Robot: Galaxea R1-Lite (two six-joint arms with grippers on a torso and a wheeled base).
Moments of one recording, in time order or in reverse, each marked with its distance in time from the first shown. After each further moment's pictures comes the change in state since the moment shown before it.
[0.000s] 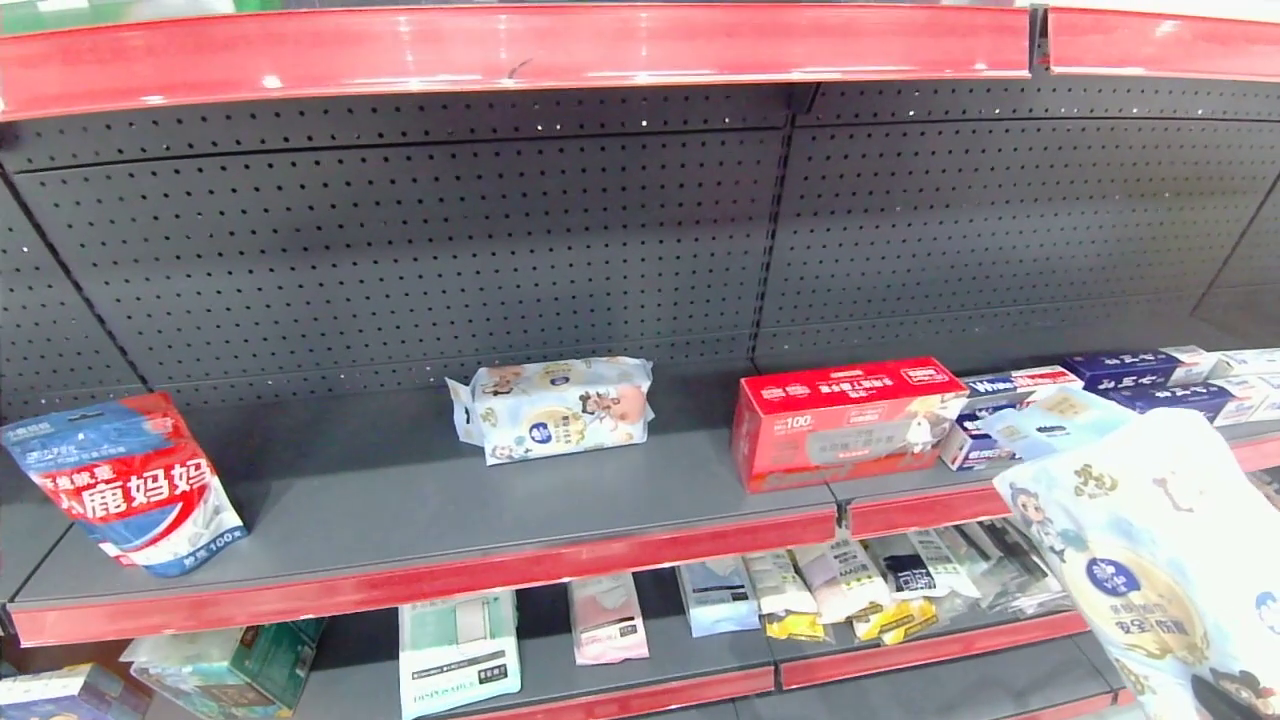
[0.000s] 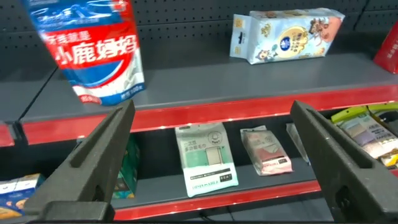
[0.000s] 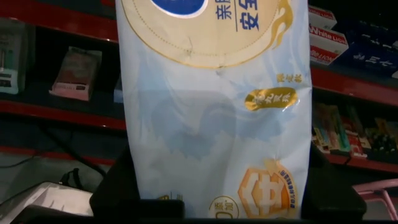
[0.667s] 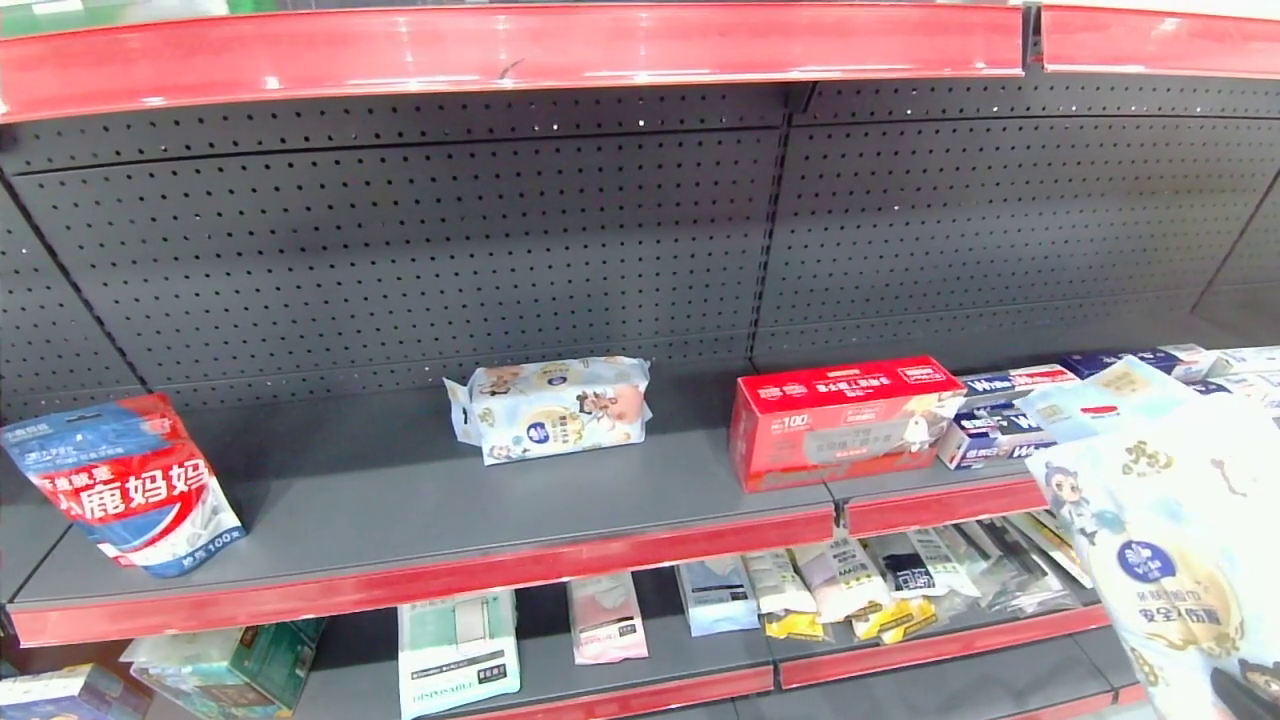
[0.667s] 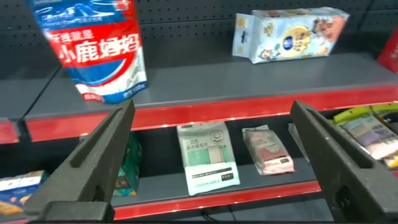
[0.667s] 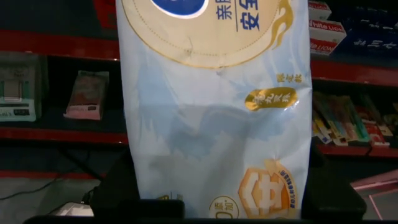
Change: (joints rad) left arm 0.008 0.009 0.000 0.000 0.009 0.001; right arm -0.014 -0.052 0.000 0.004 -0.010 0.131
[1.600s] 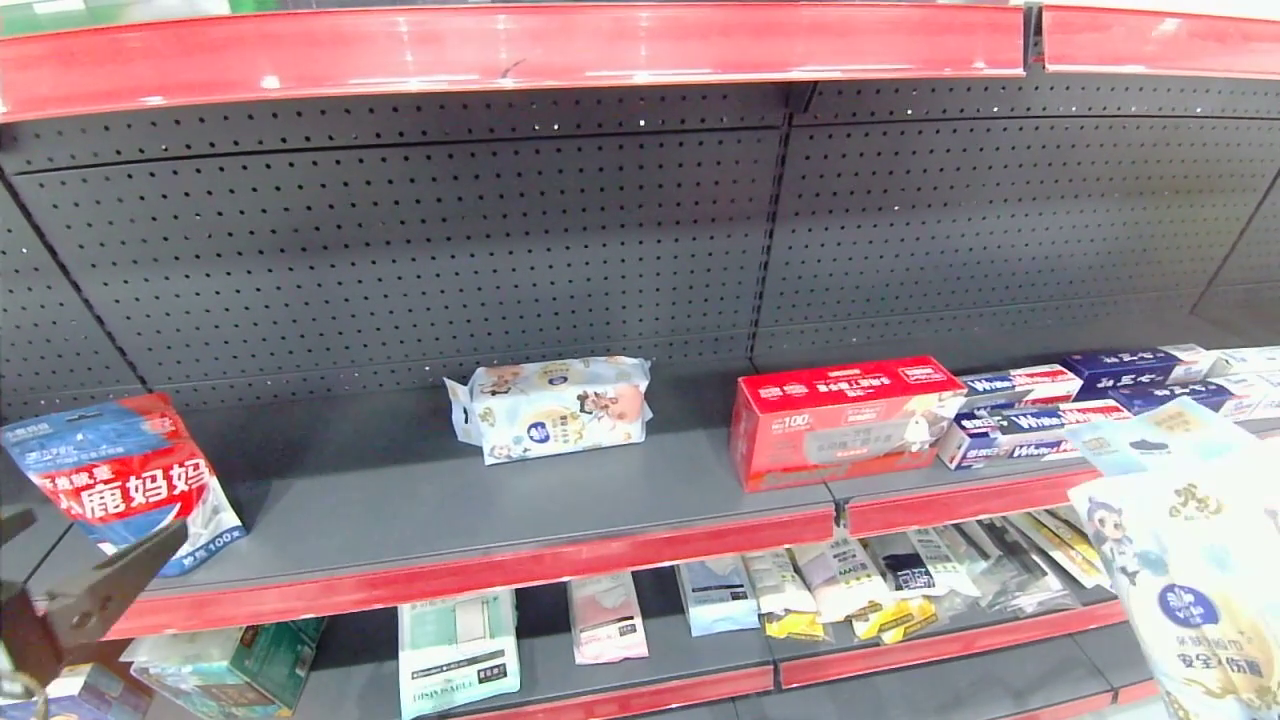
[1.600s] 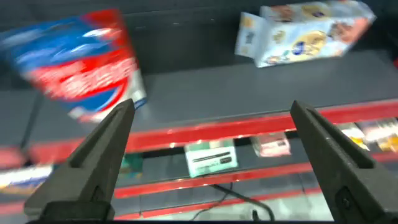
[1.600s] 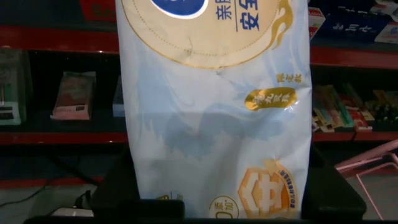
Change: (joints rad) left arm 0.013 0.860 -0.403 -0.176 -0.044 0.017; right arm -0.019 -0.200 -0.001 0.178 -0.046 0.005
